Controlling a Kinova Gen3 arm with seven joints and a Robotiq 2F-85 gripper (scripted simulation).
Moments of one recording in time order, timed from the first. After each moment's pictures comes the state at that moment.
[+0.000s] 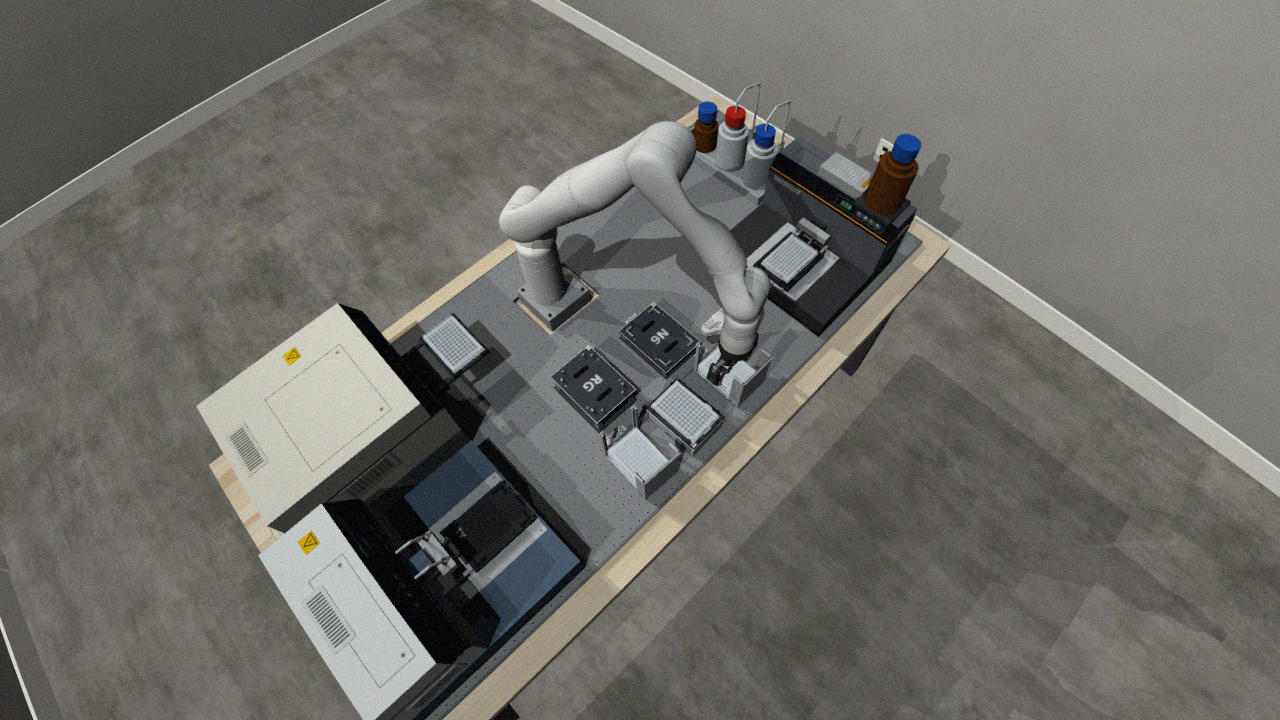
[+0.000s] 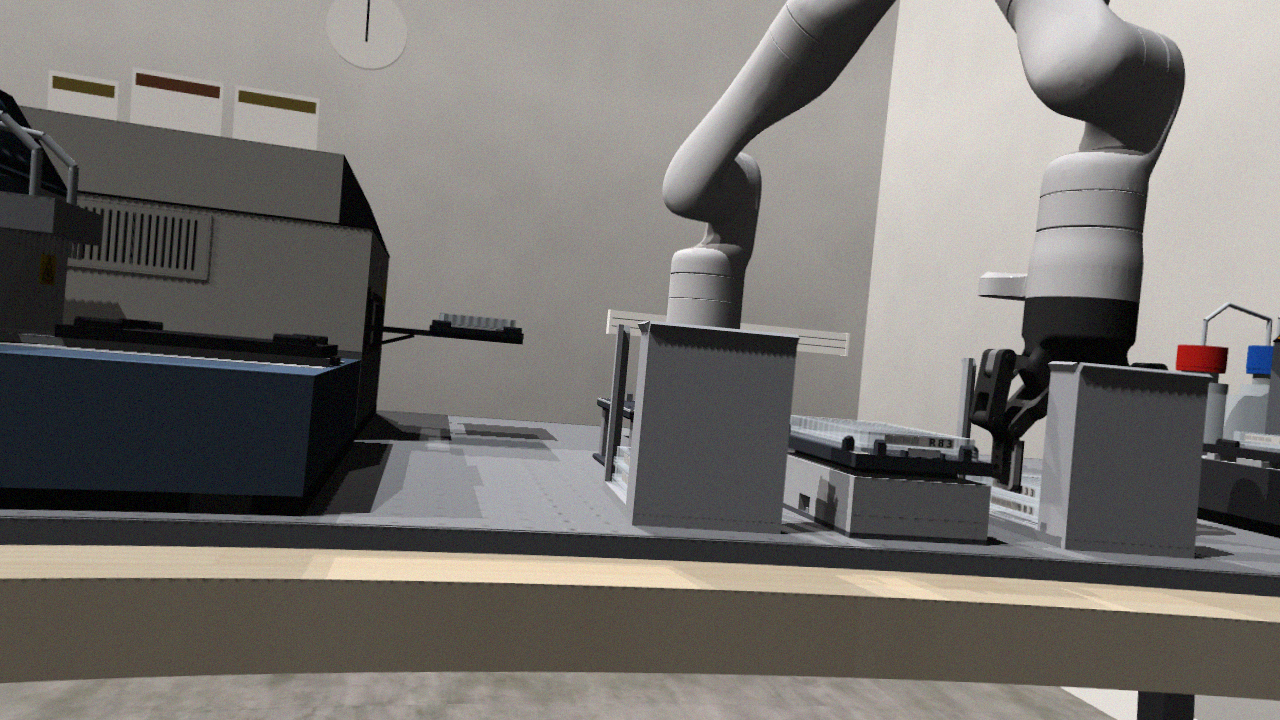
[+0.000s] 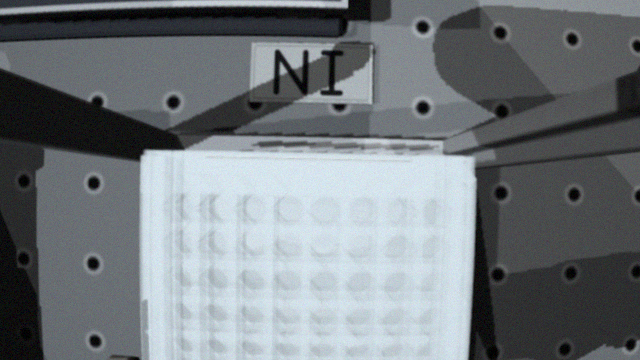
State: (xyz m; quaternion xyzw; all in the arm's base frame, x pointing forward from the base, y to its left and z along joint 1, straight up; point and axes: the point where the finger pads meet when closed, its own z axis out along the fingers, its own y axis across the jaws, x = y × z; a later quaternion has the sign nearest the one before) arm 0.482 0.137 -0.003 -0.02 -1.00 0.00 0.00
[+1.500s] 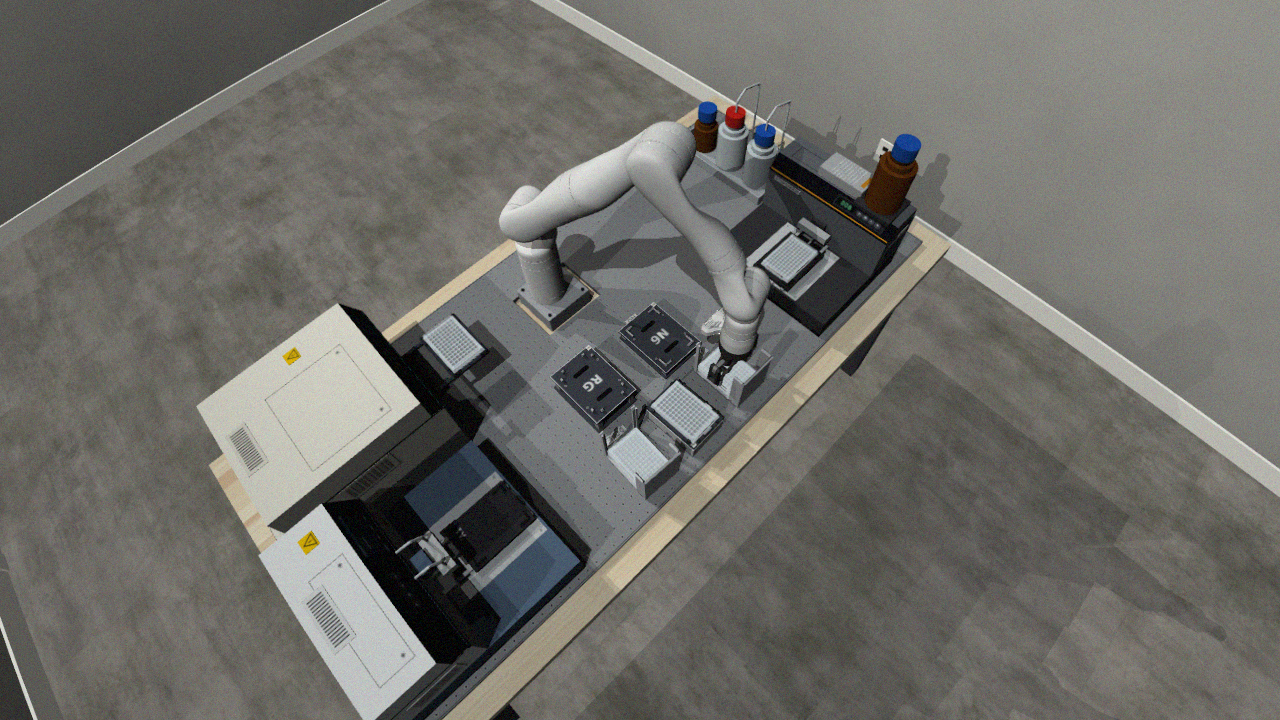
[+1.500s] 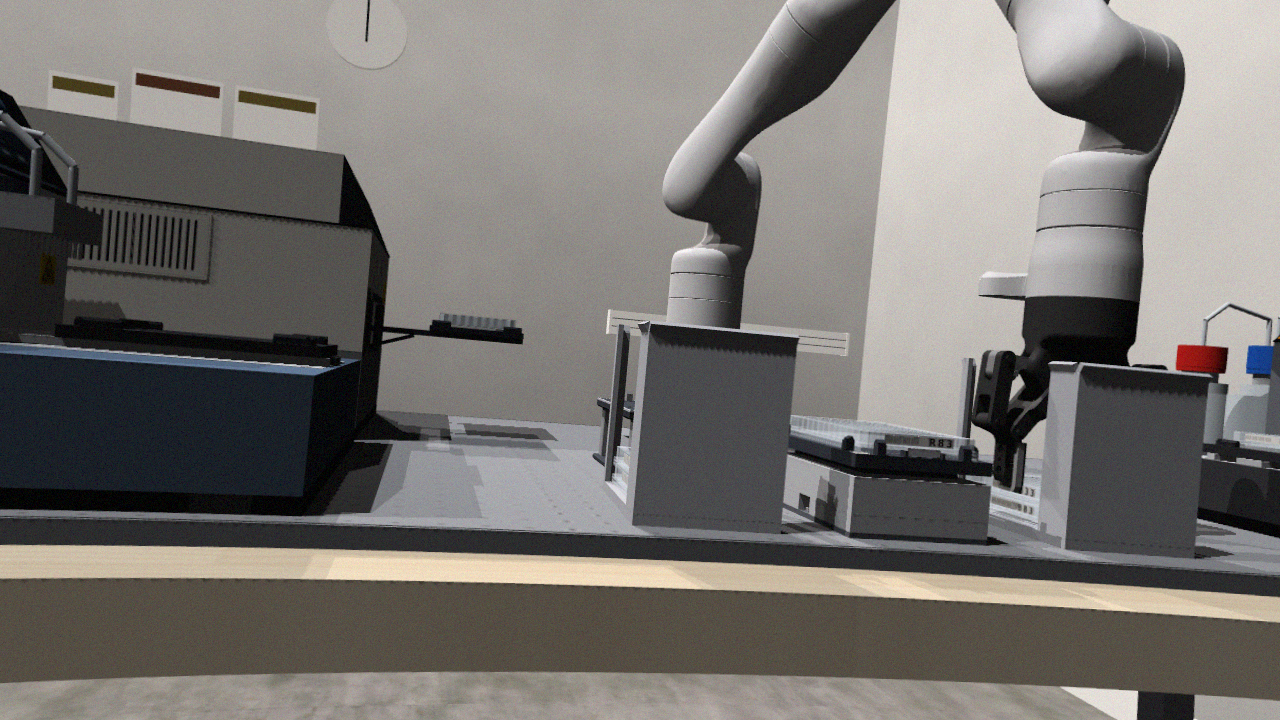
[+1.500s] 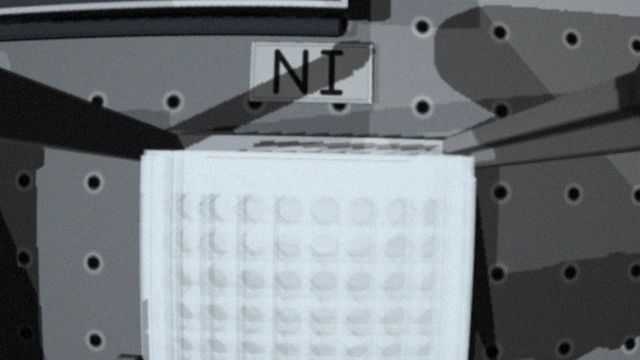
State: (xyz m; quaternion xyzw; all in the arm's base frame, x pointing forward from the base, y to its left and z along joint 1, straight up) arm 0.482 0.137 -0.002 -0.02 -1.00 0.00 0.00
